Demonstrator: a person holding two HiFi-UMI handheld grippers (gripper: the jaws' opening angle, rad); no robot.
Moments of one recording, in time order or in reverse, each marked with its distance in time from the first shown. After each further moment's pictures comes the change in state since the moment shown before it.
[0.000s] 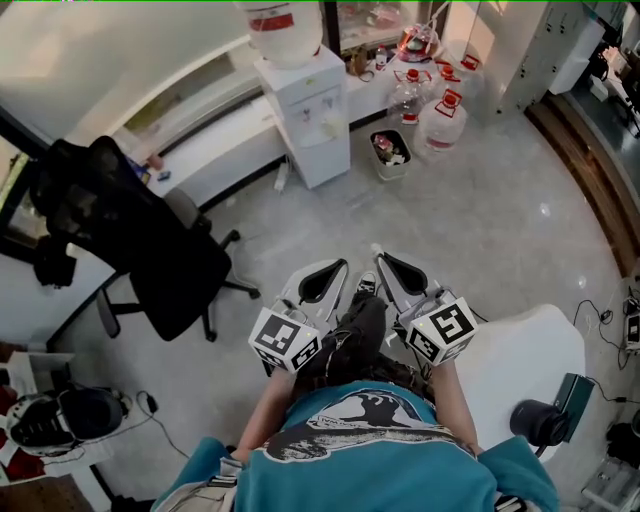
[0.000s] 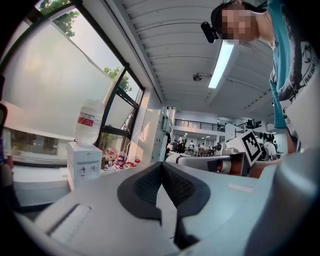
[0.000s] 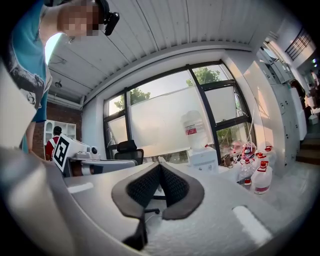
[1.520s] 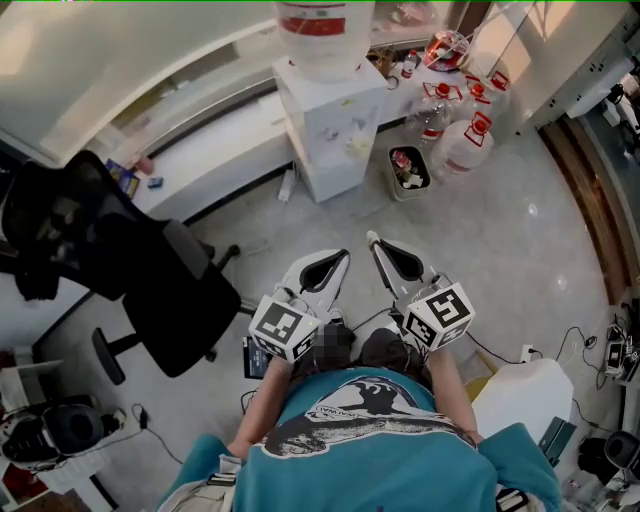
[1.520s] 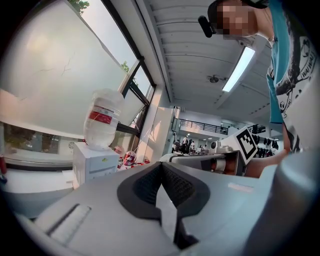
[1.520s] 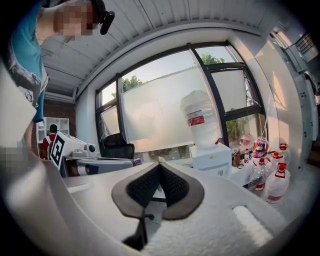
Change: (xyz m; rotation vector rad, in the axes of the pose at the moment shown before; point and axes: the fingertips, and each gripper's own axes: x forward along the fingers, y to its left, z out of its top) left arm 0.075 0.245 0.032 -0.059 0.023 -0.002; right arm 0.260 -0.078 0.019 0.003 0.111 0.019
